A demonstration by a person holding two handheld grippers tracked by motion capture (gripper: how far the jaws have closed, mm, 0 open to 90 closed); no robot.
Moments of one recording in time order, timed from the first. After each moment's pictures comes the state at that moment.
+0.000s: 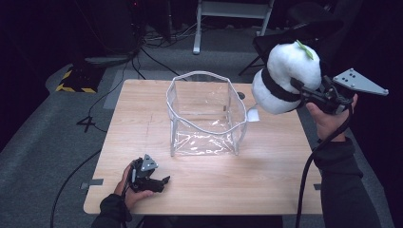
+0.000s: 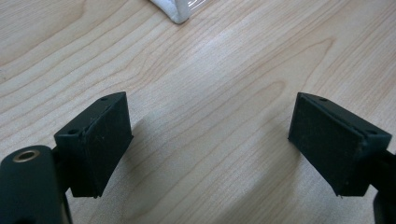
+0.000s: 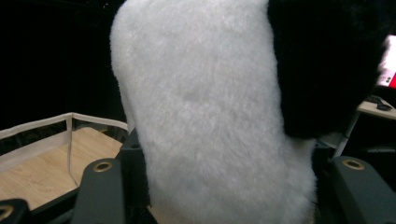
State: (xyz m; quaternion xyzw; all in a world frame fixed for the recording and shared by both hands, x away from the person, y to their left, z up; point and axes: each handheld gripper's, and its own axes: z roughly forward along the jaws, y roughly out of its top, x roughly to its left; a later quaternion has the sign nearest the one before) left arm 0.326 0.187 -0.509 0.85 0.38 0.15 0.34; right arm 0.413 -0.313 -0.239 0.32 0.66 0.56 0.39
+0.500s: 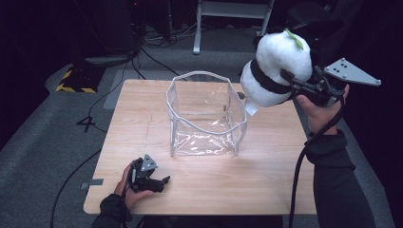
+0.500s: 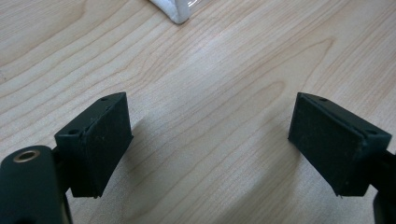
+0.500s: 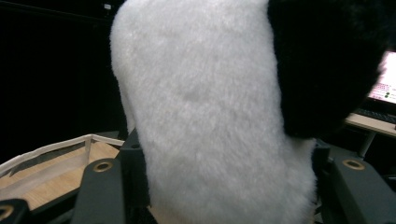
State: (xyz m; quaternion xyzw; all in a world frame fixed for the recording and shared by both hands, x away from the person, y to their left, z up) left arm 0.326 0.187 -0.509 0.85 0.38 0.15 0.34; right arm 0.415 -0.281 -0.219 0.29 0.66 0.57 0.39
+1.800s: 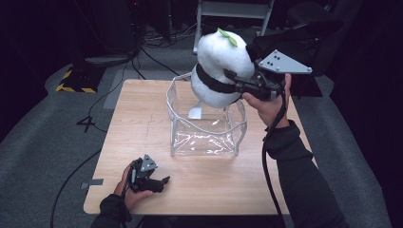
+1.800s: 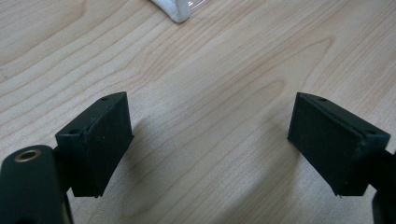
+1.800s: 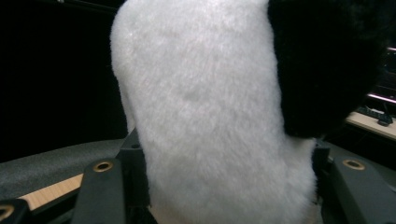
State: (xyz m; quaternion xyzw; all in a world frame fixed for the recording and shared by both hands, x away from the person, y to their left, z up) left arm 0.325 0.187 -0.509 0.85 0.39 0.15 0.34; right arm 0.423 -0.156 -0.215 0.22 0.70 0.58 0.34
